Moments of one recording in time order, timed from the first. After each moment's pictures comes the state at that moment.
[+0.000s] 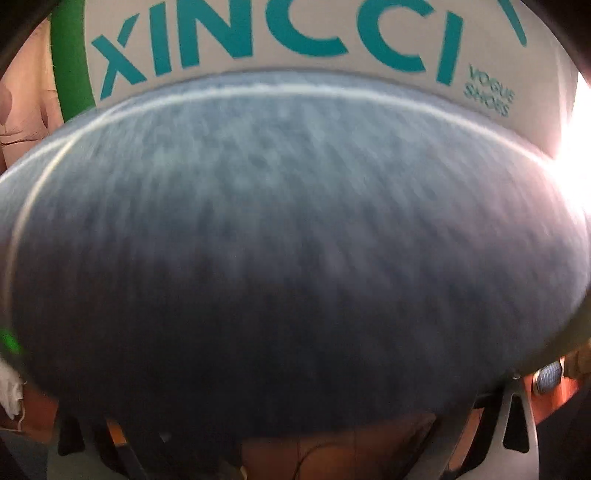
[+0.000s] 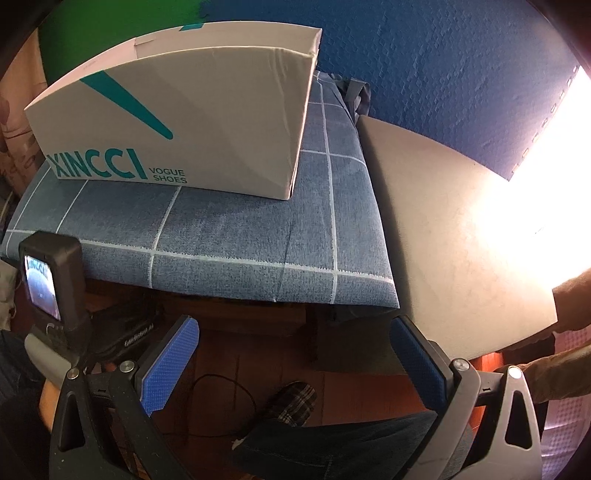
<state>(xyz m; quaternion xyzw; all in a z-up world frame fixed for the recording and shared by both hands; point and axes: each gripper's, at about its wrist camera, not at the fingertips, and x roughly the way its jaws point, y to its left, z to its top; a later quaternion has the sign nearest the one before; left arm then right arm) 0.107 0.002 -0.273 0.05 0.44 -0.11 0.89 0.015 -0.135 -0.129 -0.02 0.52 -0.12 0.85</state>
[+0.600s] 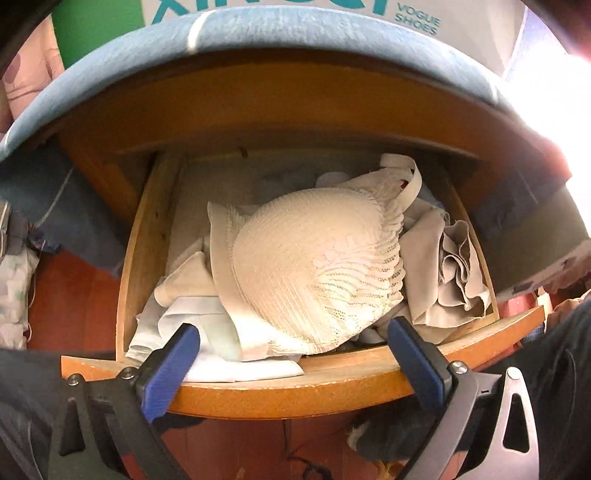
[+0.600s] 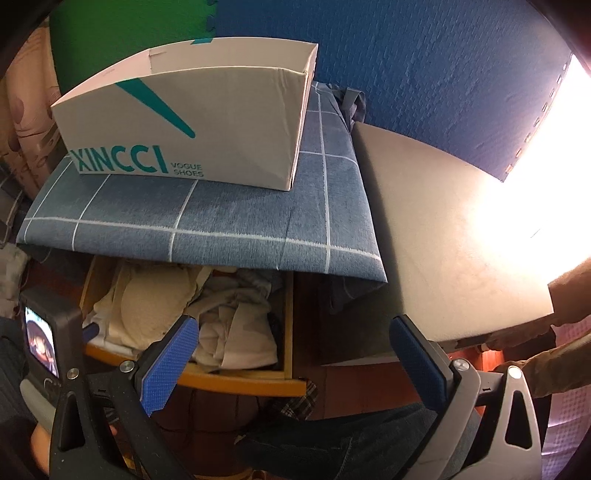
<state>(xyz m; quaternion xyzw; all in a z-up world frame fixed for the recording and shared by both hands) 0.055 0.035 -0.279 0.04 0.54 -0.12 0.83 -0.024 -0.122 -0.113 -0.02 0.50 -0.11 0.86</state>
